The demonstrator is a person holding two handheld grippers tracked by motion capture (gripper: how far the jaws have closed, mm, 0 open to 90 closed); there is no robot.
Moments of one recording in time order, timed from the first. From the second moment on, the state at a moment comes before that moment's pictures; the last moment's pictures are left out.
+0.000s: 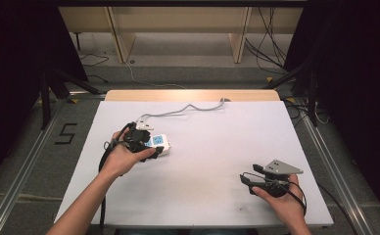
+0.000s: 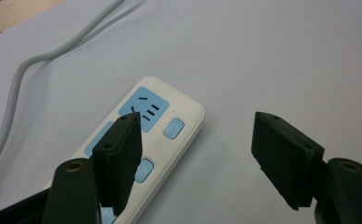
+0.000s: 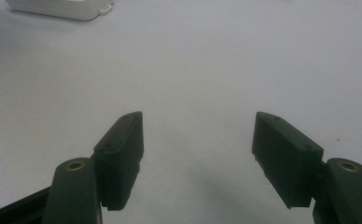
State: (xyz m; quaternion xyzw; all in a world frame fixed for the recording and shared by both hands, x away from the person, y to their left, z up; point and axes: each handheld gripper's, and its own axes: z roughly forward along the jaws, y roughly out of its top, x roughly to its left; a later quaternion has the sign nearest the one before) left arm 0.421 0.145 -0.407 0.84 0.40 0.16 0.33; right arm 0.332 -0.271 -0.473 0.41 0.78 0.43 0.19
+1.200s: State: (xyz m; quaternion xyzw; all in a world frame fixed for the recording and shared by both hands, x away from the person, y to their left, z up) left arm 0.375 0.180 -0.423 0.83 0.36 0.18 0.39; right arm 0.333 -0.274 -0.472 0.41 0.78 0.43 0.20
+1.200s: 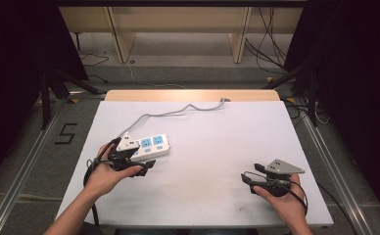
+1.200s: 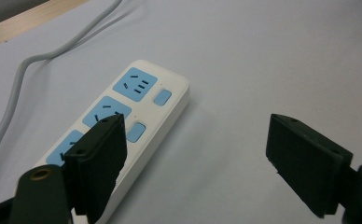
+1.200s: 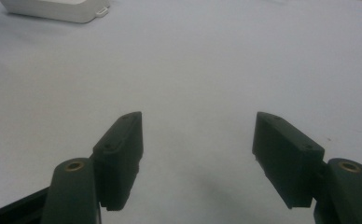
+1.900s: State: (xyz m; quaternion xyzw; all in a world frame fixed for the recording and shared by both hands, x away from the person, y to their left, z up) left arm 0.351 0.208 -0.447 0.83 0.36 0.19 0.39; right arm 0.333 -0.275 -0.472 0.41 0.78 0.43 0.20
